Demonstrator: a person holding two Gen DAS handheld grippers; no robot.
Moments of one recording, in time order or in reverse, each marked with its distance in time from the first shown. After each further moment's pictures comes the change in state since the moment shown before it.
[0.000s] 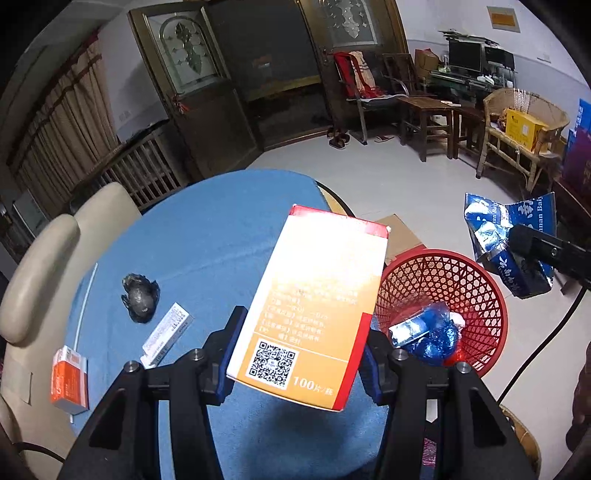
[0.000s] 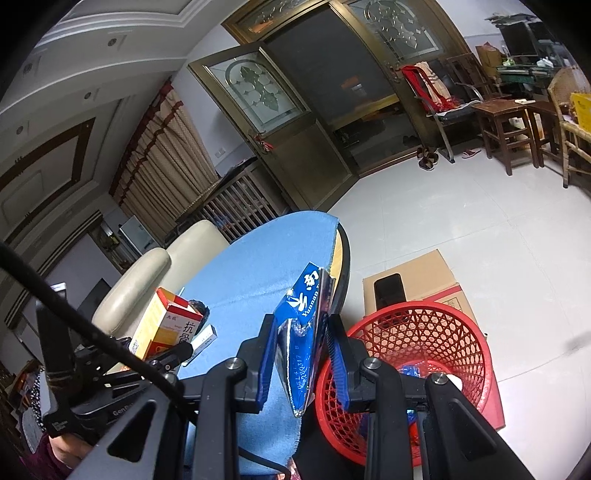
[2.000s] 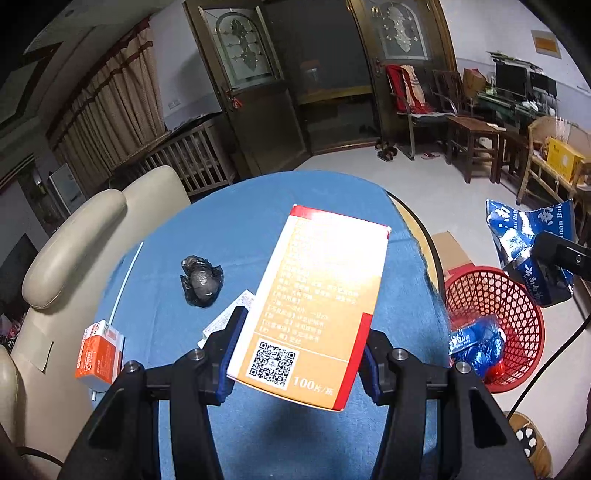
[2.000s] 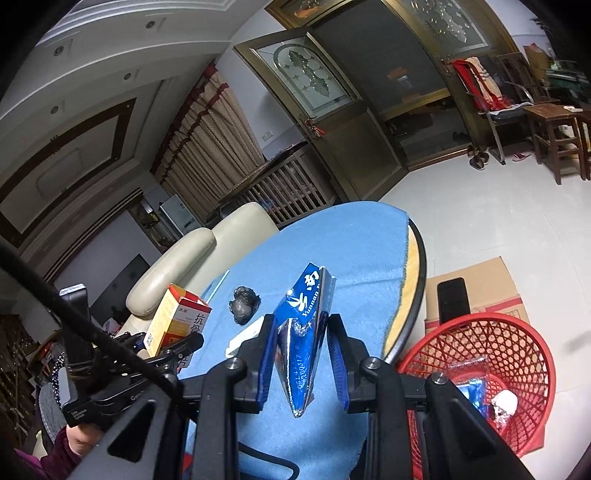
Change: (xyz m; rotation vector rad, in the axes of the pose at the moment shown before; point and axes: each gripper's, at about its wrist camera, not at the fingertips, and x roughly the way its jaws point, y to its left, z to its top) left arm -0.014 0.071 -0.019 -0.113 -0.029 0.133; right arm 0.042 0.057 0.004 -0.080 0.055 0.177
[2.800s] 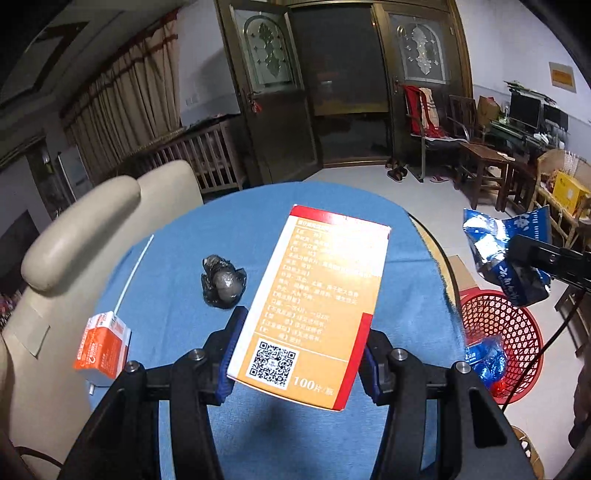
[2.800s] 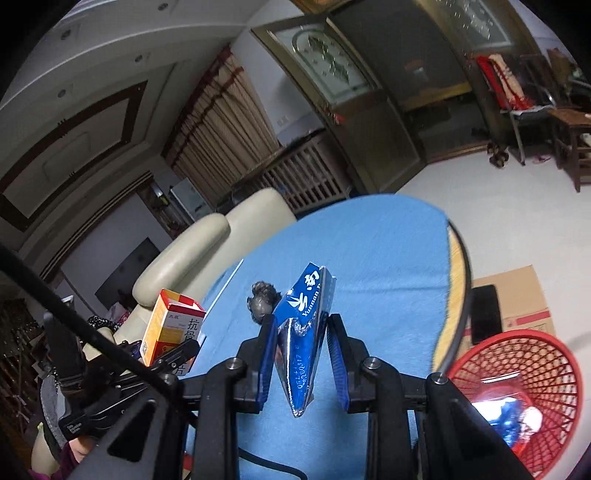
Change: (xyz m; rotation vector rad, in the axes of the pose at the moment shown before) left arm -0.009 0.045 -0.006 -0.100 -0.049 -0.009; right arm 0.052 0.036 0.018 -0.048 0.042 0.041
